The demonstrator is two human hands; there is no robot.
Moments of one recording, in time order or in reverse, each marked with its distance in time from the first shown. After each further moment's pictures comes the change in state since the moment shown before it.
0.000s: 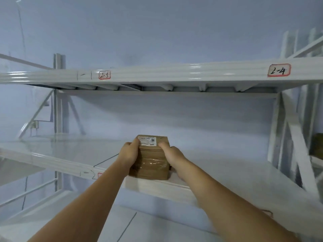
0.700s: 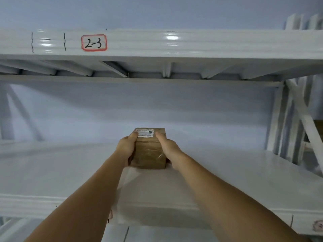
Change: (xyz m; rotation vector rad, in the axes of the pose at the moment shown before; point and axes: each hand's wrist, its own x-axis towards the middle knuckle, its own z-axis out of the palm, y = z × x) left_hand 0.205 -0.041 0.013 -0.159 -0.344 -0.115; right_hand 0.164 0.001 0.060 0.076 0.212 0.104
